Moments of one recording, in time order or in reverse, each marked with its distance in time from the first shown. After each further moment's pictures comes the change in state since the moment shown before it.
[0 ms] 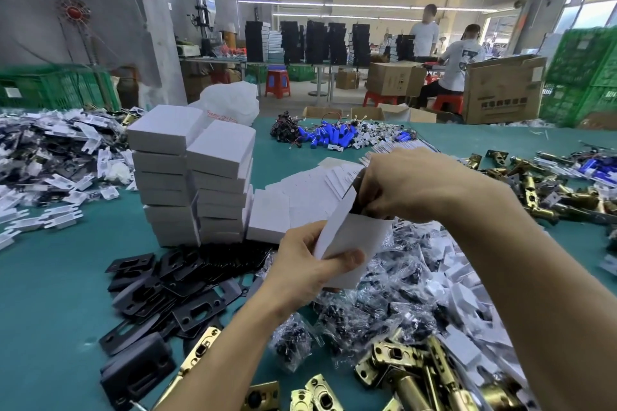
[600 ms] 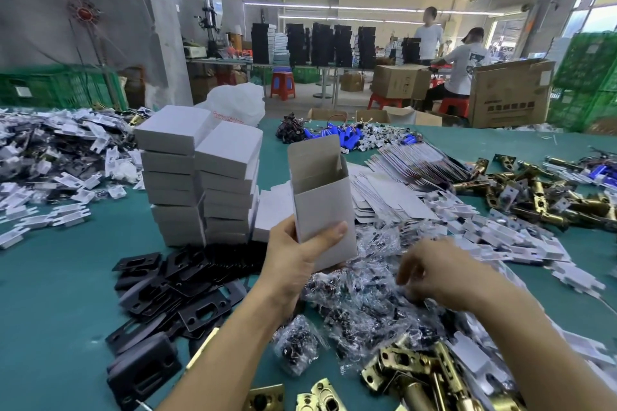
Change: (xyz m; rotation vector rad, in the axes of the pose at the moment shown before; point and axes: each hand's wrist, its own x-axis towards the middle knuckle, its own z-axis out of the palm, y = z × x) left_hand 0.007 0.002 -0.007 -0.332 0.209 -0.028; right_hand -0.027 0.047 0.113 0.317 -0.180 0.237
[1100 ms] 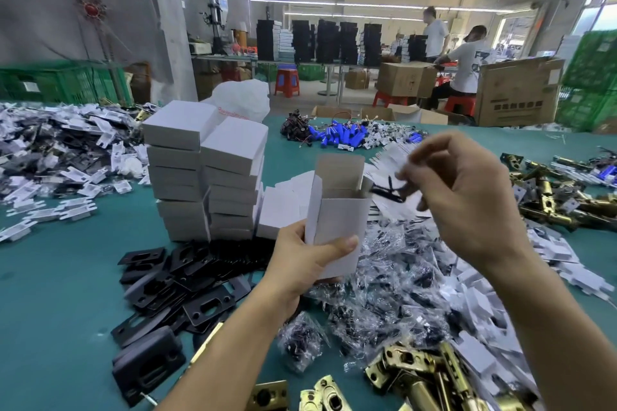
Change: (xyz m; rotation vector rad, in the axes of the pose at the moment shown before) left_hand -0.002 0.000 -0.002 0.180 -0.025 -0.093; right_hand -0.023 -0.050 -0.052 0.666 0.776 -0.478
